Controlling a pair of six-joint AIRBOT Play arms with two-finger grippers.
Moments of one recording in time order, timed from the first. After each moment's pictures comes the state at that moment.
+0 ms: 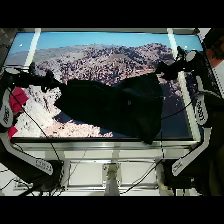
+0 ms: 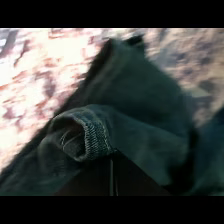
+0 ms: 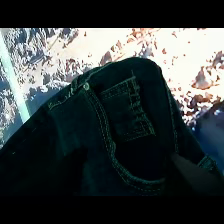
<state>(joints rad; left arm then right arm) 0.33 -1.84 1.53 0.69 -1.25 -1.39 -0.13 -1.91 1.81 -1.18 1.13 1.68</state>
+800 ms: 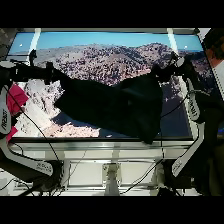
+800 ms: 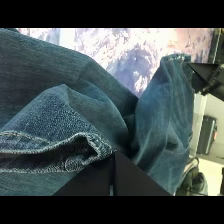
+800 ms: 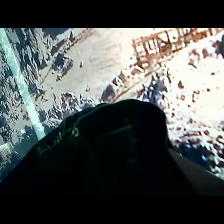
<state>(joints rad) 0.28 -1.73 1.53 0.55 -1.35 -1.28 -0.09 -2.03 1.81 -1.12 0.97 1.72</state>
